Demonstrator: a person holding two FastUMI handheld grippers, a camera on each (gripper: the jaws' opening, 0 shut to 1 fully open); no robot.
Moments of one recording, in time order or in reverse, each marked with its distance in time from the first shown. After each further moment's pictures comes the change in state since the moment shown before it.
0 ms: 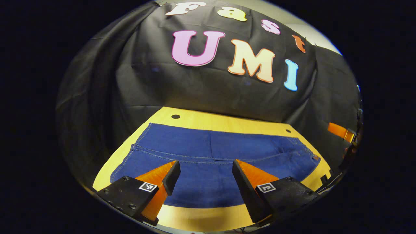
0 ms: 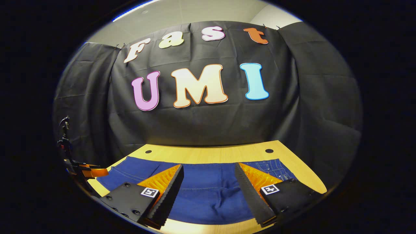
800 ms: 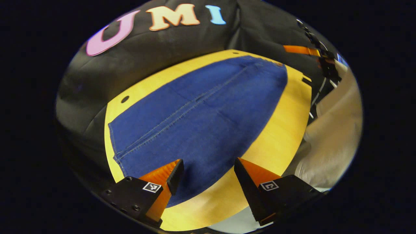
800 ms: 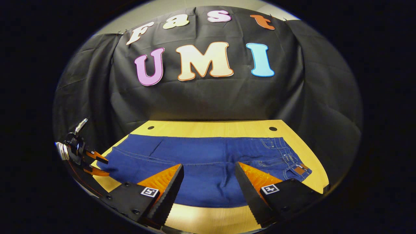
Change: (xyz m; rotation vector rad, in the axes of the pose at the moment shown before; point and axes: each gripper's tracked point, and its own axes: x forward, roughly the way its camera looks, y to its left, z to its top) left arm -0.011 0.059 -0.115 0.634 0.500 -0.441; right arm -0.015 0.011 -0.076 -0.034 0.215 0.004
